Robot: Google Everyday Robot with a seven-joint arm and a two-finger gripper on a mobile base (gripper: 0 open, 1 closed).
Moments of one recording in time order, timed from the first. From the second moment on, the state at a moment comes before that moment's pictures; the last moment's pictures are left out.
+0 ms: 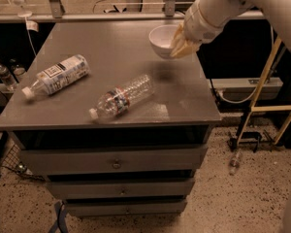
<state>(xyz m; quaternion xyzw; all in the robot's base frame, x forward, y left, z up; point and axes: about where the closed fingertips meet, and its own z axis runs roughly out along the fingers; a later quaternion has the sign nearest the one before) 0.678 -0.089 0.915 -0.75 0.59 -0.01 0.30</state>
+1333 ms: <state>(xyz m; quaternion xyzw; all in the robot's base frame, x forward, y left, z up) 0.620 -0.087 0.865 -0.75 0.60 0.02 0.26</state>
